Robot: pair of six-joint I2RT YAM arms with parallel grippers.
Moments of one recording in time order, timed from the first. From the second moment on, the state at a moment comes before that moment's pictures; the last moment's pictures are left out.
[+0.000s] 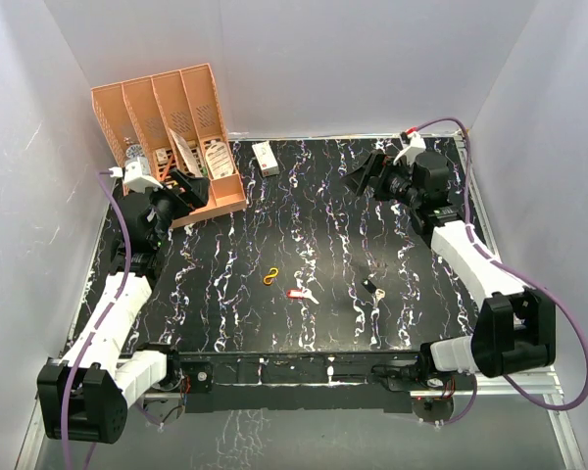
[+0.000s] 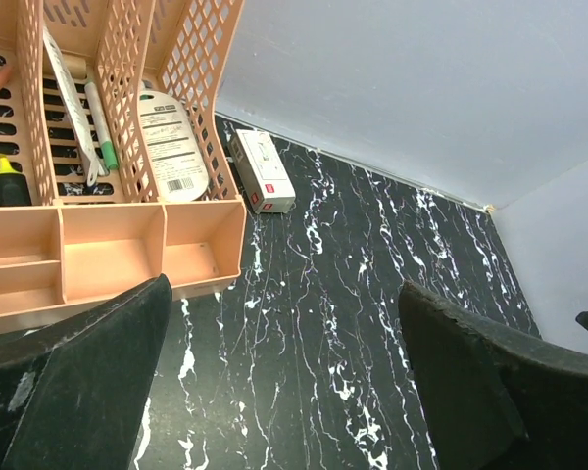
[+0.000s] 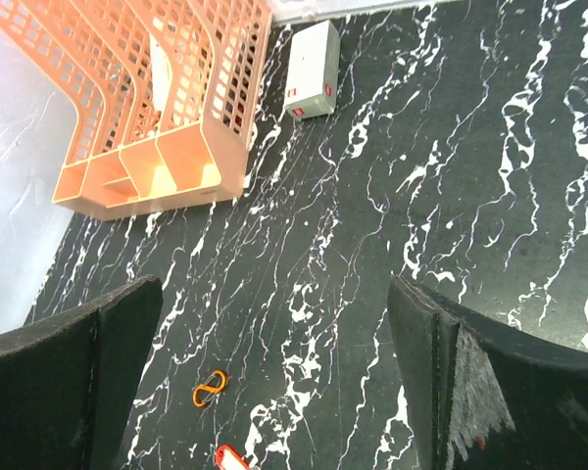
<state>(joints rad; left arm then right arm) -0.08 1.00 0.71 0.19 0.09 -0.54 0.16 1.35 0.99 0.09 -0.44 0.46</state>
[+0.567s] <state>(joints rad) -0.08 1.05 0.79 0.15 0.25 -0.59 0.16 1.24 0.95 0.09 -0.34 0.55</state>
